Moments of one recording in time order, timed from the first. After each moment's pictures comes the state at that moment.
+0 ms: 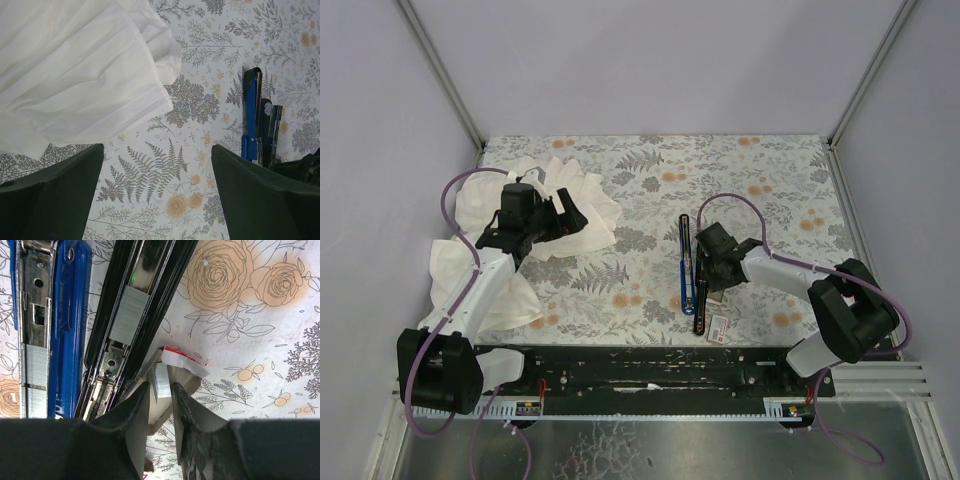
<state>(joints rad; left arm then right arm) -0.12 1.19 0.87 -0.31 0.23 -0.45 0.61 1.52 0.78 -0.48 0.18 0.29</state>
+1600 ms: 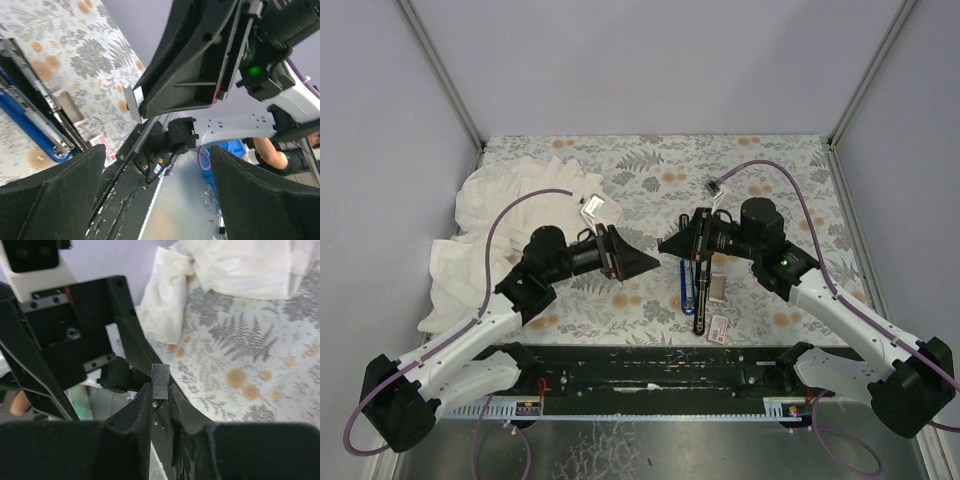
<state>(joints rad) -0.65 0.92 0.65 0.20 0.51 -0.88 0.60 1.07 0.84 -0.04 -0.53 0.71</state>
